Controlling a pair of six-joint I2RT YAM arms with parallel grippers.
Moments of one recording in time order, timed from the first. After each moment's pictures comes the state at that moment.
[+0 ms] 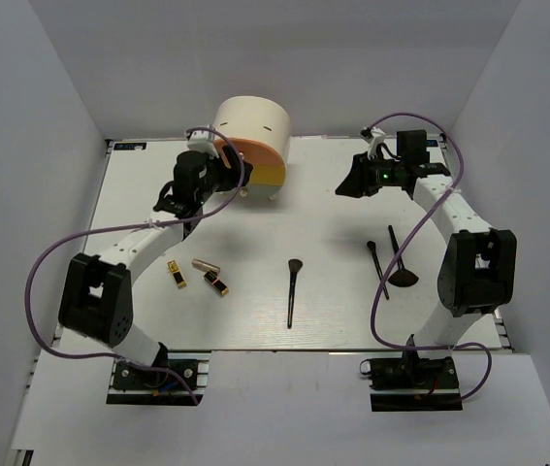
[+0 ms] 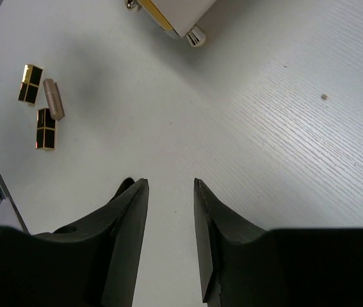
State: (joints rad) left arm -0.36 1.55 1.08 0.26 0.05 -0.45; right arm 0.12 1.71 1.38 -0.42 -0.82 -0.09
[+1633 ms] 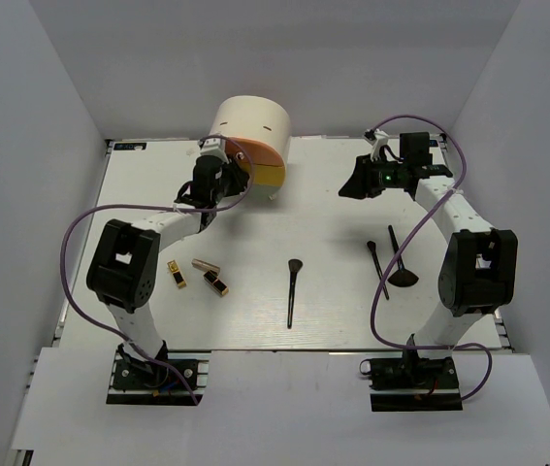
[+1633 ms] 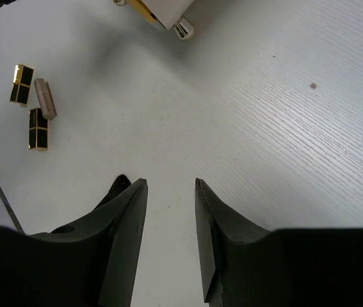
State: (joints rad) left arm -0.36 1.81 1.13 0.35 -0.03 -0.48; right arm 0.10 1.71 1.36 -0.42 -0.81 -0.09
